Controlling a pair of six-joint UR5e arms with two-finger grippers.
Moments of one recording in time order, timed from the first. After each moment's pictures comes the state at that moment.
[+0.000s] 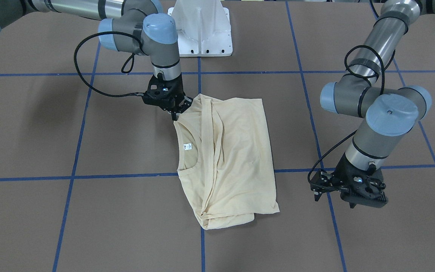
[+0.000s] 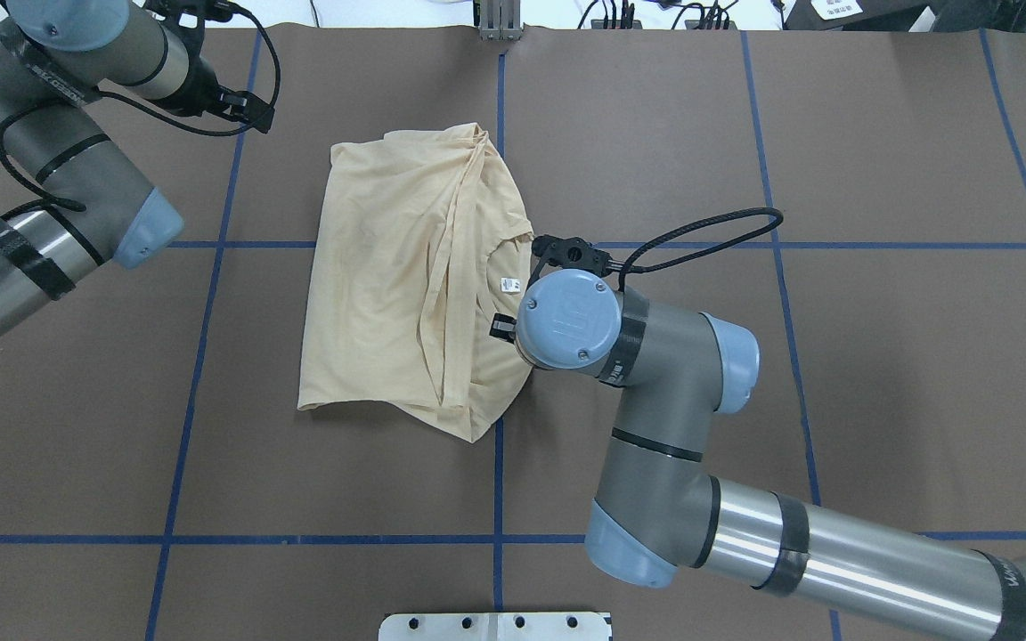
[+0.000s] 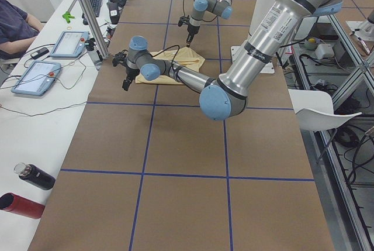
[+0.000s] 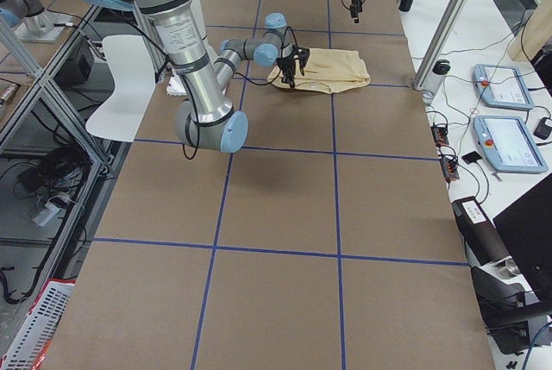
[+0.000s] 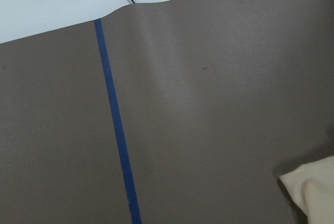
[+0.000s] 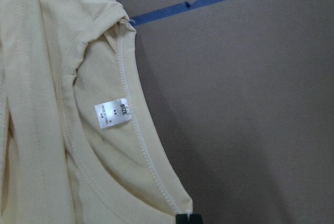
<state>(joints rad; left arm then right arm) -0.97 -2.19 -1.27 -2.10 -1.94 -0.66 0.40 -1.00 1.74 -1.49 1.62 1.55</state>
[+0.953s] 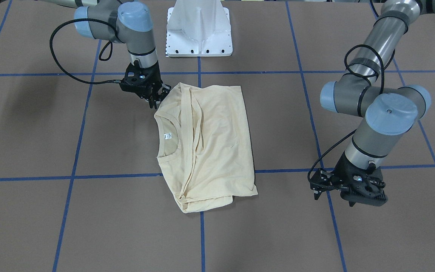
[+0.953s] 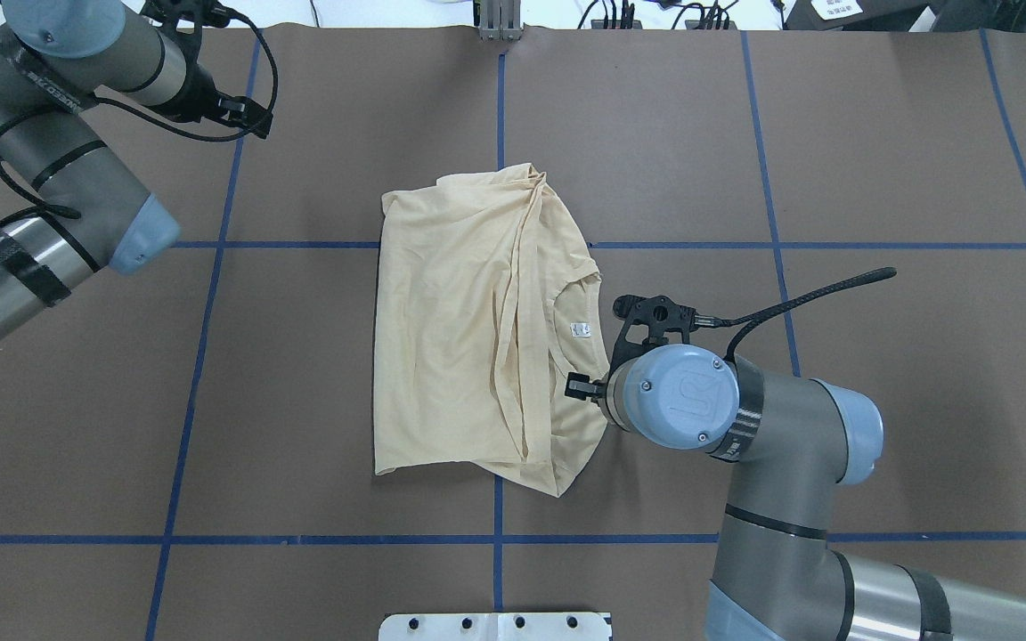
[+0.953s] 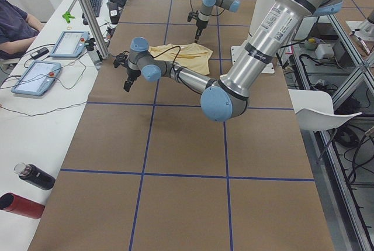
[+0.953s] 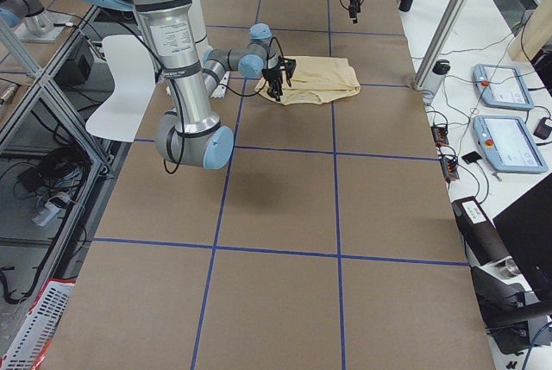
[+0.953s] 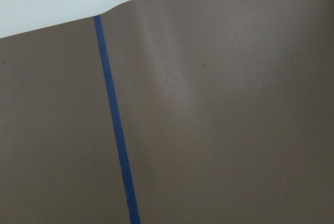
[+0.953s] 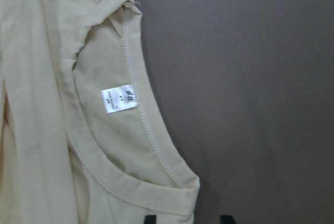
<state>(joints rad) -0.97 -2.18 -1.28 -2.10 -1.95 -0.67 0.35 -1.12 1.86 -1.50 1.58 1.54</state>
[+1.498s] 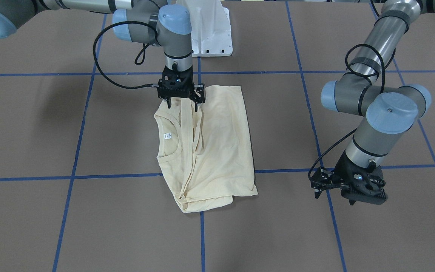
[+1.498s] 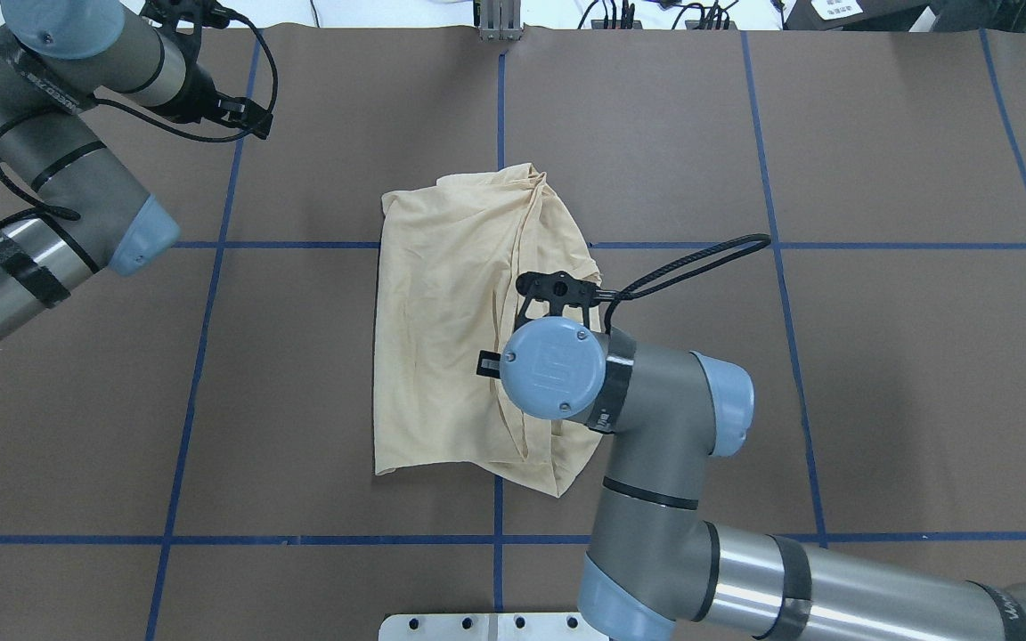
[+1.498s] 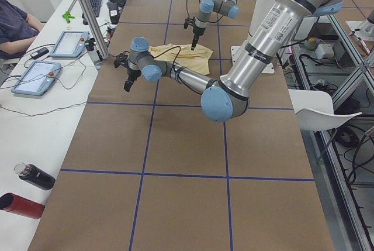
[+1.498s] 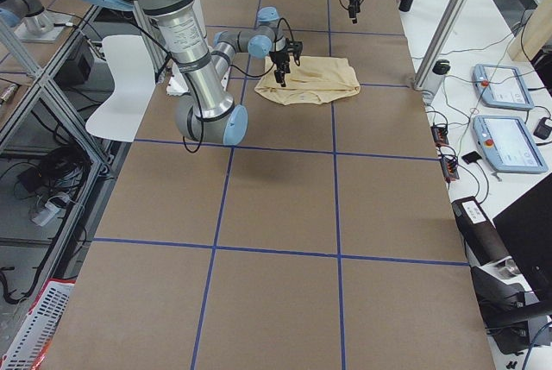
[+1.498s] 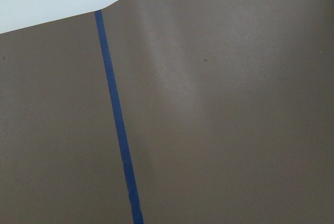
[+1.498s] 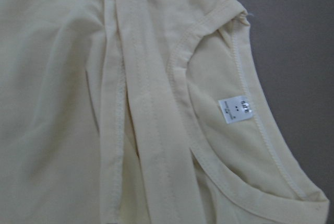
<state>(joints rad) -0.97 -2.17 -1.29 -2.10 -1.95 -0.67 0.35 -0.86 1.65 -1.58 1.55 1.51</state>
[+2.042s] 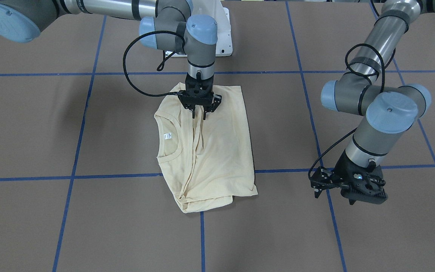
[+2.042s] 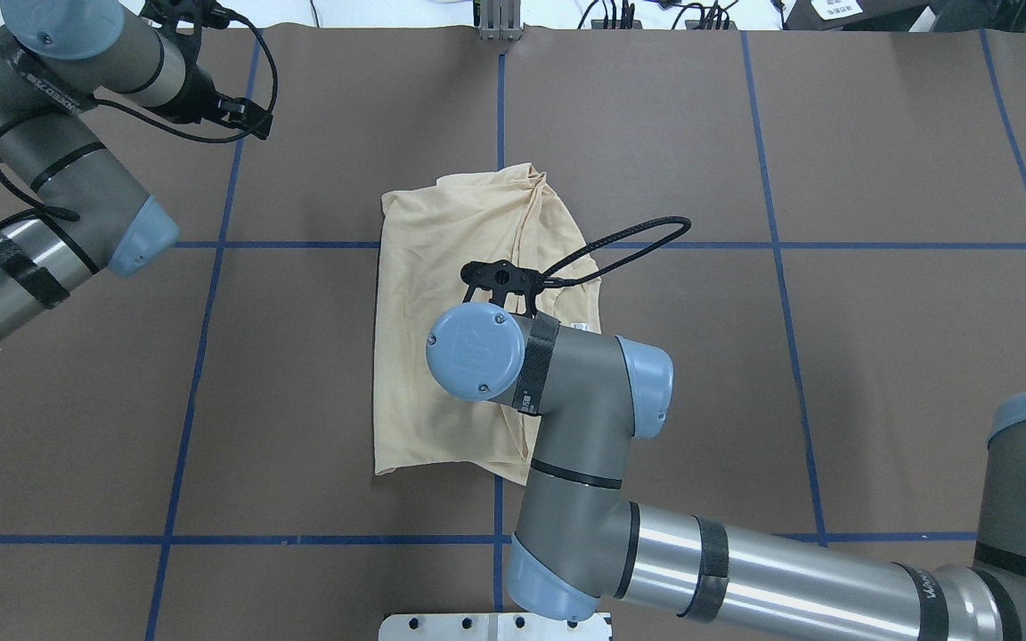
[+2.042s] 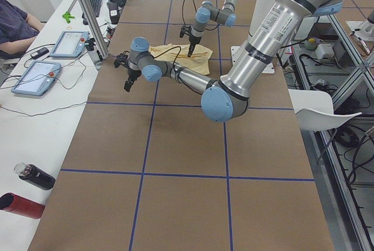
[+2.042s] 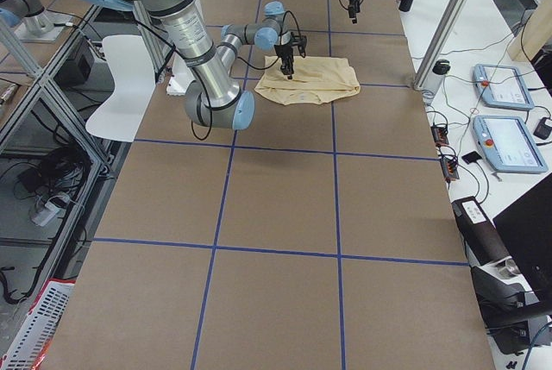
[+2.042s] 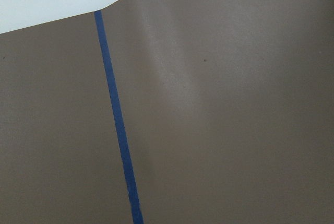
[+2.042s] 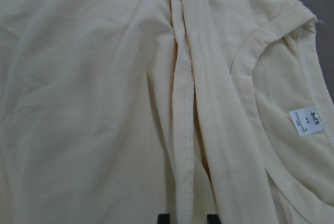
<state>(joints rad) -0.97 -2.17 -1.29 -2.10 -1.95 -0.67 0.35 -0.75 1.51 -1.59 1.55 1.48</state>
